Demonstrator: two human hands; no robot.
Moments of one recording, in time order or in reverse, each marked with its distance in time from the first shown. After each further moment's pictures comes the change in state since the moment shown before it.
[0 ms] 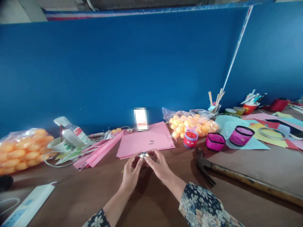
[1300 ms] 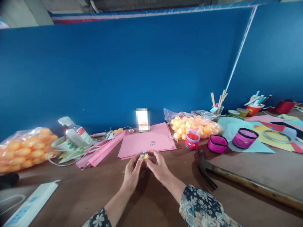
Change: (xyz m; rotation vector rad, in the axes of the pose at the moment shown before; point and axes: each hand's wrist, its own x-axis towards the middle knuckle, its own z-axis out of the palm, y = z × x) left_hand 0.003 -0.004 -0.001 -0.009 0.066 -0.055; right_hand 0.003 0.006 0.002 0.062 -0.047 0.008
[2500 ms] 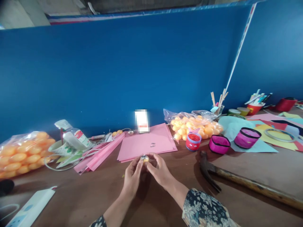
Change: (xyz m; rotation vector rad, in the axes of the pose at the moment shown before) left_hand 0.002 -0.009 -0.003 0.022 -0.007 -0.020; right_hand 0.001 0.003 -0.002 -0.080 -0.033 -0.022
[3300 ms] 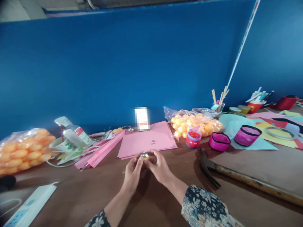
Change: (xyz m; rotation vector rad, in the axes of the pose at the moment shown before) left_hand -0.001 0.005 0.001 0.022 -0.037 0.063; right_hand 0.000 0.001 0.002 0.008 0.006 -0.031
